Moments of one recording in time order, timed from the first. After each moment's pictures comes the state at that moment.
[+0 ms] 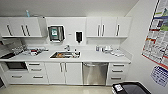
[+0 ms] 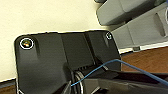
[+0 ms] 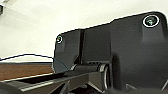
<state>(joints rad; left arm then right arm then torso) 1.44 2.70 -2.14 -0.08 0.03 0.18 -1.55 2.80 -2.29 -0.10 0.13 0.14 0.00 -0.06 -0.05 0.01</state>
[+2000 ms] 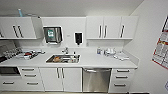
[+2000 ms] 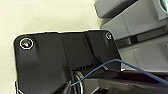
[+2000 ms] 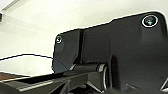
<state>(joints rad) 1.44 2.70 -2.14 -0.08 0.03 0.18 -1.55 2.80 -2.29 -0.10 0.13 0.14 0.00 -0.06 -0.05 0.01</state>
